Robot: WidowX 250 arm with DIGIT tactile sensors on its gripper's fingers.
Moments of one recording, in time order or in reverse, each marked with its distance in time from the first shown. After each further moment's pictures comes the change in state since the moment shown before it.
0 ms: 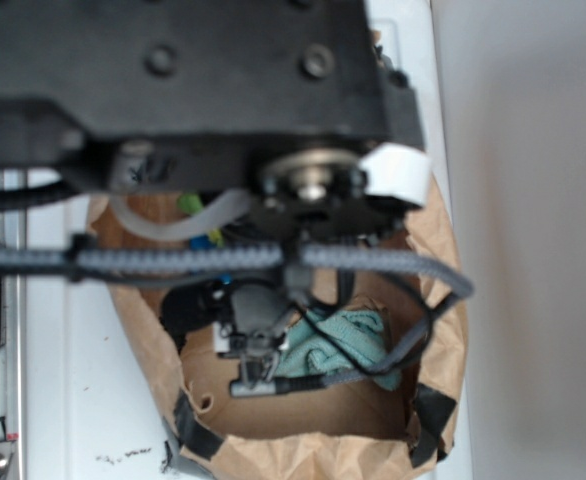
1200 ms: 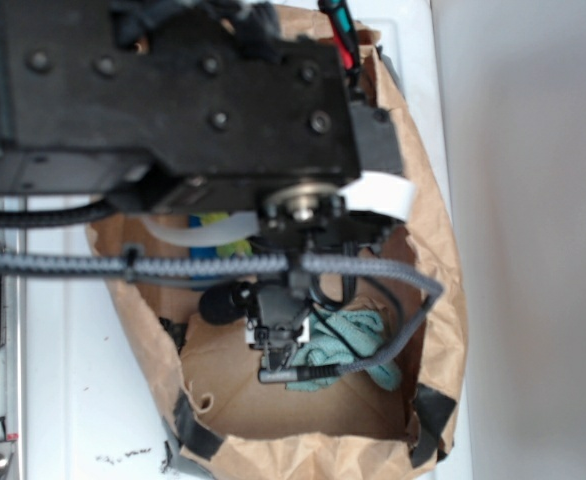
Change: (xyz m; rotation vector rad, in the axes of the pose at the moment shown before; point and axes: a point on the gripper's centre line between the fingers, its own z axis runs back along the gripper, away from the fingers) arm 0.011 -0.001 -0.032 0.002 -0.084 -0.030
